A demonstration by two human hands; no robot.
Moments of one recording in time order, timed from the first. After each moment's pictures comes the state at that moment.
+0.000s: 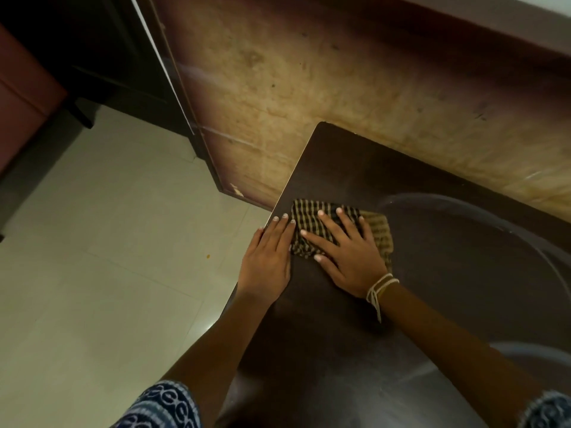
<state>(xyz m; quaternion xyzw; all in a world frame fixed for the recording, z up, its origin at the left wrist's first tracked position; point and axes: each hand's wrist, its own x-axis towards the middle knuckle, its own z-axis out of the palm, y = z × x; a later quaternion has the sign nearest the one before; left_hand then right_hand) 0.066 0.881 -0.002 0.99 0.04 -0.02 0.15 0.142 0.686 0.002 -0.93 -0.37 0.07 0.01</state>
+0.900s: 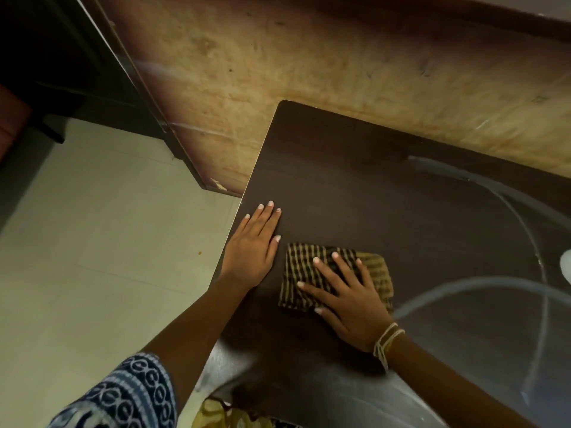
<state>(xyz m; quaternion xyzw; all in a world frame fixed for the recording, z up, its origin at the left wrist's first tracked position) 0.050 0.878 -0.002 0.99 -0.05 -0.05 0.15 0.001 0.621 0.016 -0.92 -0.36 0.15 0.03</state>
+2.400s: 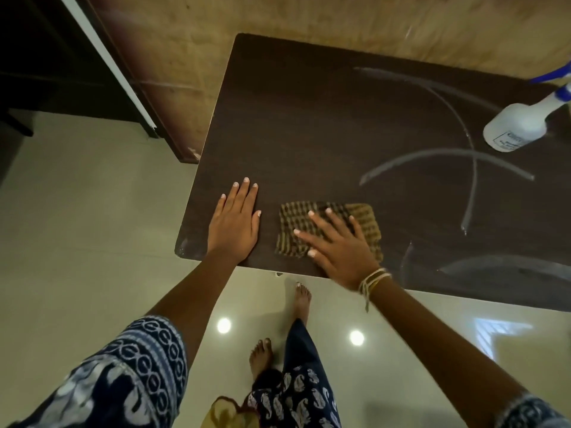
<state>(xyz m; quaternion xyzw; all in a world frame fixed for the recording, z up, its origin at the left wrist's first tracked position) -0.125 0.841 -0.005 0.99 -0.05 -0.05 0.10 -0.164 0.582 0.006 -0.97 -0.24 0.09 0.02</state>
